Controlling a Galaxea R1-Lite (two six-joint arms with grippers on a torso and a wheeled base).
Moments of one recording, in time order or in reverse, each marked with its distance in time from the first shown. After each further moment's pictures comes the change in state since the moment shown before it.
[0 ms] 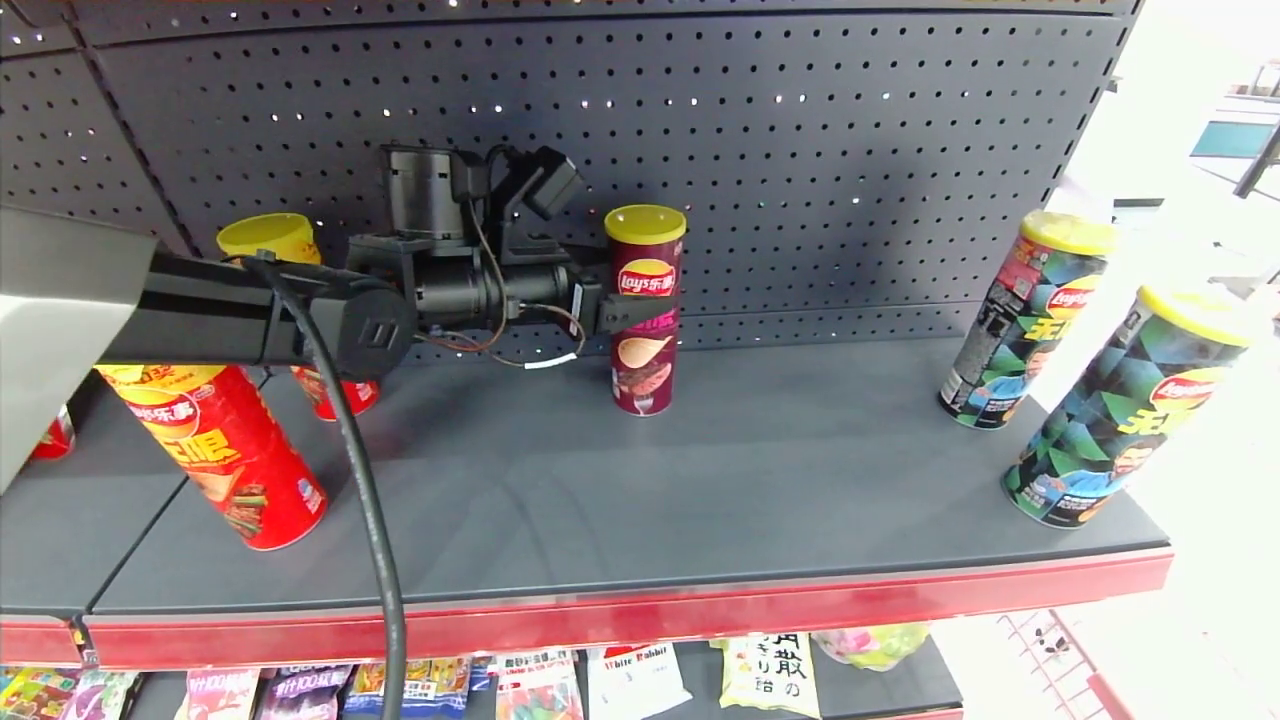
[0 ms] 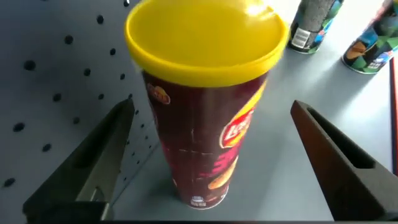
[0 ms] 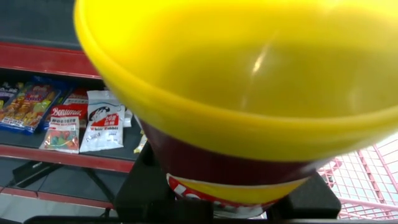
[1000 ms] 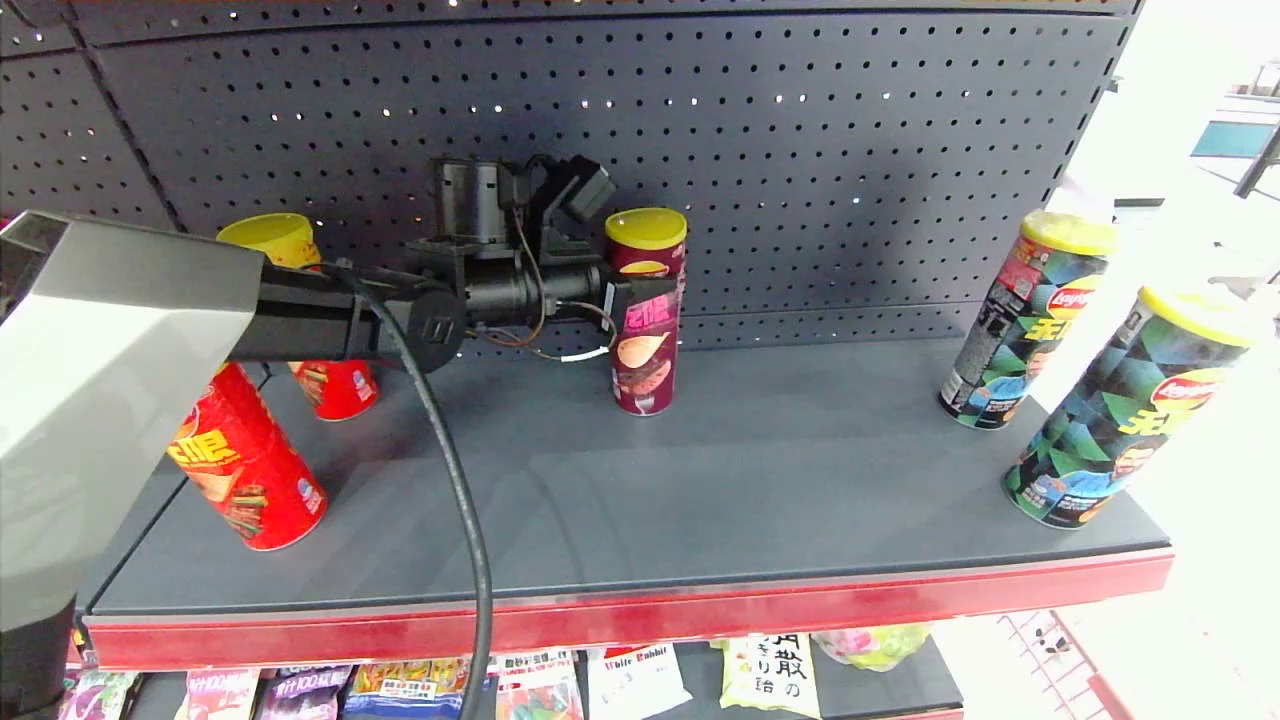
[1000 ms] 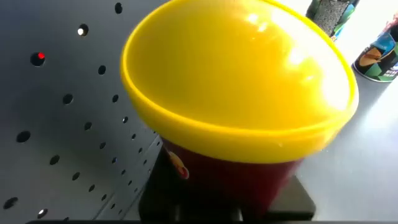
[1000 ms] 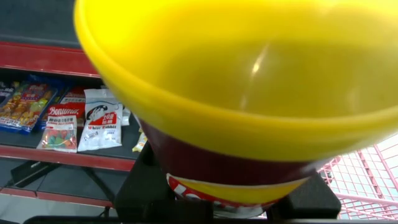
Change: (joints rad) left arm -0.022 0.124 -0.160 0.018 -0.004 -0.014; right arm 0.000 0.006 0.003 0.003 -0.013 0.008
